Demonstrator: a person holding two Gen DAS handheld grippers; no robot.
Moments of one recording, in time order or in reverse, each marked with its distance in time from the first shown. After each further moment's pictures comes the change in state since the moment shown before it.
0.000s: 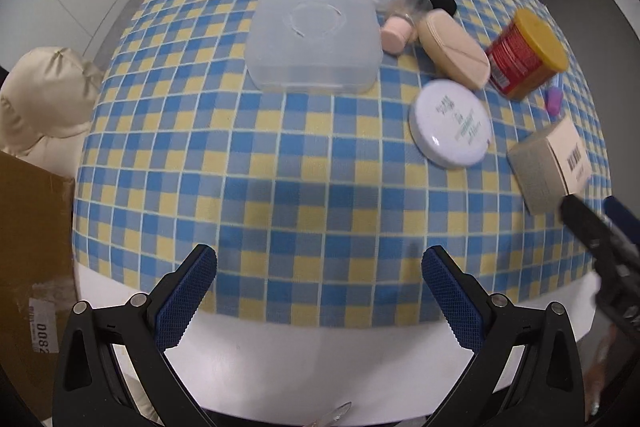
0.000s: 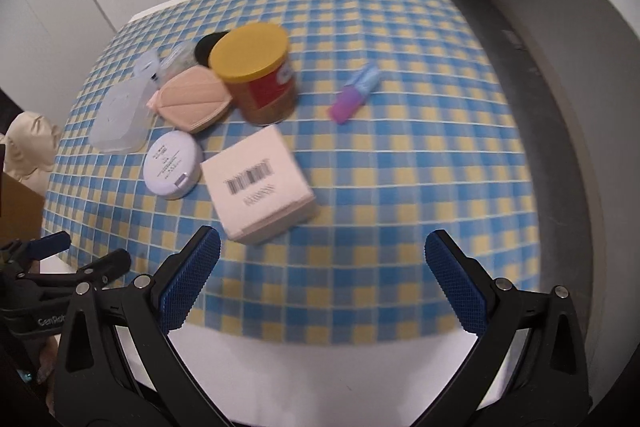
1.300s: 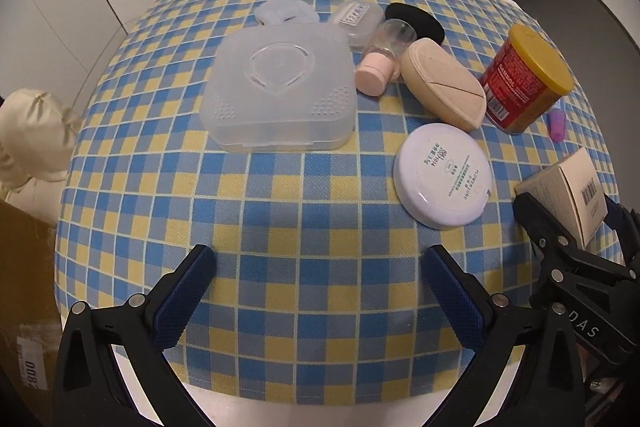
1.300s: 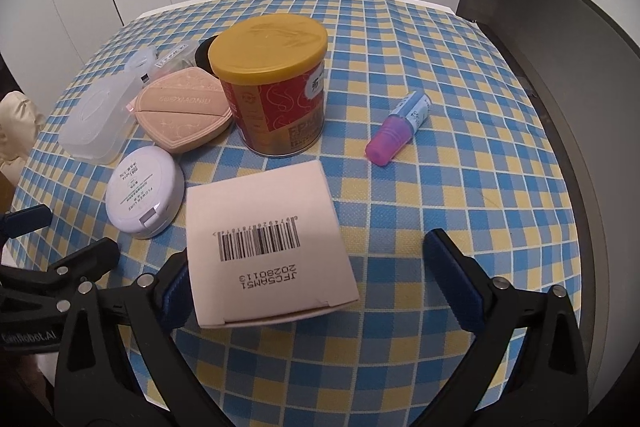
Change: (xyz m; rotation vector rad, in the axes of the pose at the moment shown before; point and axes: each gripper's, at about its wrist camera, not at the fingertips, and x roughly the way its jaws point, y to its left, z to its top) left arm 0.025 -0.029 0.011 0.054 -0.141 -0.002; right arm 0.053 0.021 -0.003 -0.087 -0.152 -0.024
